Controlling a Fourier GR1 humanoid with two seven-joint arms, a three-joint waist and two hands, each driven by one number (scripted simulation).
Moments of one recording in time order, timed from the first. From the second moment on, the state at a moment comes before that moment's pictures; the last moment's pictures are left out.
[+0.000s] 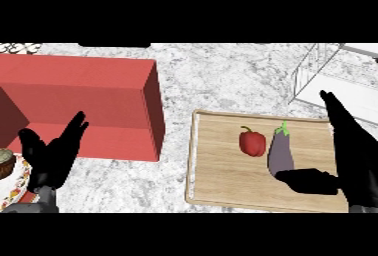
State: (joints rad) left arm -0.02 0.32 -0.05 -1.49 0.24 0.10 0.26; right arm -0.24 -0.65 0.44 -2.08 0.55 -0.16 1.16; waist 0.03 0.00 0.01
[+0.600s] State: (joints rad) left arm 0.00 0.31 -0.04 -1.49 0.23 0.10 0.25; right arm -0.35 -0.42 0.55 -1.87 0.73 -0.05 1.24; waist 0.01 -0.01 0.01
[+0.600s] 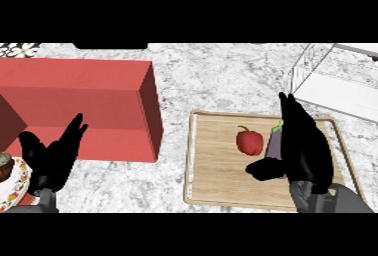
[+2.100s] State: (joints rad) left arm 0.00 0.29 0.00 -1.48 0.22 0.07 0.26; right arm -0.34 -0.05 0.35 -1.54 1.17 0.03 1.10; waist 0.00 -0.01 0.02
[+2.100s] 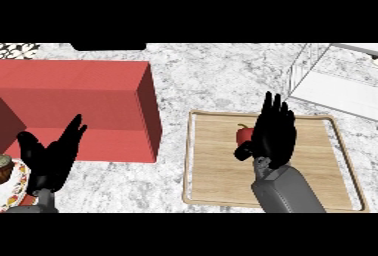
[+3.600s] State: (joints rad) left arm 0.00 0.26 0.03 -1.49 0.18 0.06 0.27; right arm -0.30 -0.11 0.26 -1.61 0.80 0.15 0.72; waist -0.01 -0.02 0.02
